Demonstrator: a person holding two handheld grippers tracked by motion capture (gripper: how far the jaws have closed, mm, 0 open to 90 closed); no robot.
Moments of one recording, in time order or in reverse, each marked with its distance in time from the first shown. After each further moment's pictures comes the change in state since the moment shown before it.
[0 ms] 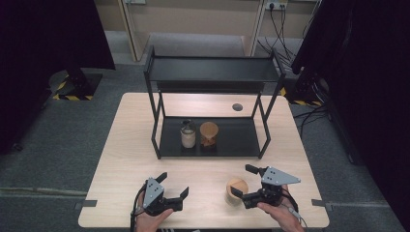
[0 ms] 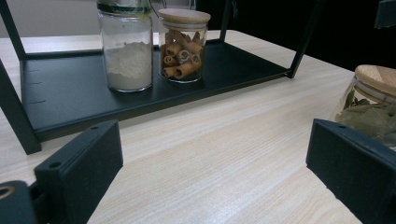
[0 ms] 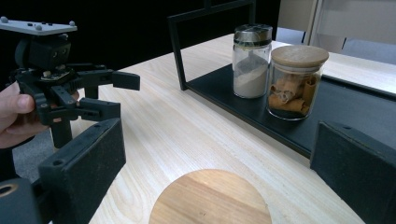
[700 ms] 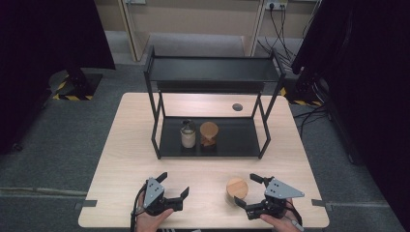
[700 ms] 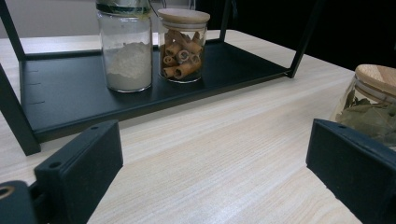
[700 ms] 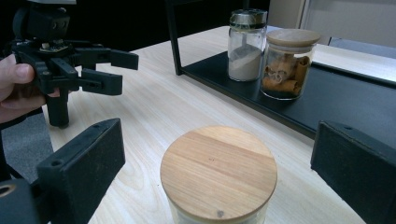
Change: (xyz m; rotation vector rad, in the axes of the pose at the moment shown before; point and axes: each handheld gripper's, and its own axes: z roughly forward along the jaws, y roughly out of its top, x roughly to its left) left arm 0.000 0.000 0.001 0.001 0.000 0.003; right arm 0.019 -0.023 -0.015 0.007 -0.044 -0.016
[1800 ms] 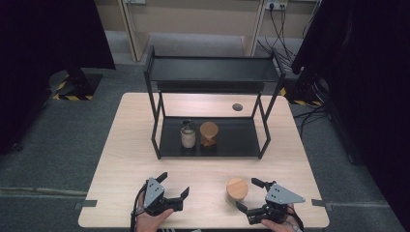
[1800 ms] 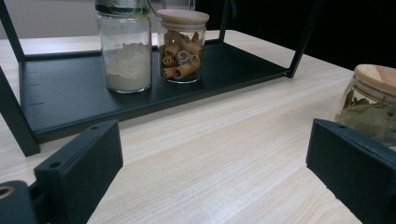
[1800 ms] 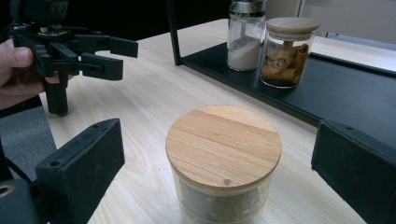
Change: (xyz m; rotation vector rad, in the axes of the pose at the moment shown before) left arm 0.000 0.000 -0.001 -0.004 -0.001 0.003; right arm 0.007 -0.009 -0.005 0.017 -0.018 -0.005
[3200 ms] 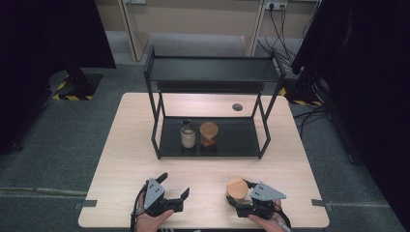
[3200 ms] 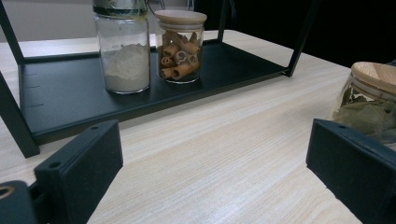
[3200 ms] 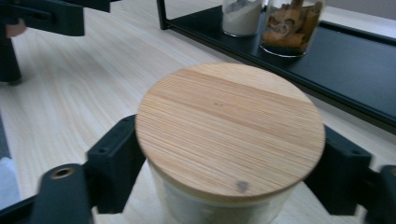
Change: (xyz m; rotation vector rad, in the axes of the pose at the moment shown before) left arm -0.002 -0.001 -0.001 0.003 -0.002 0.015; right arm 0.010 -0.001 0.037 0.108 -0.056 -0.039
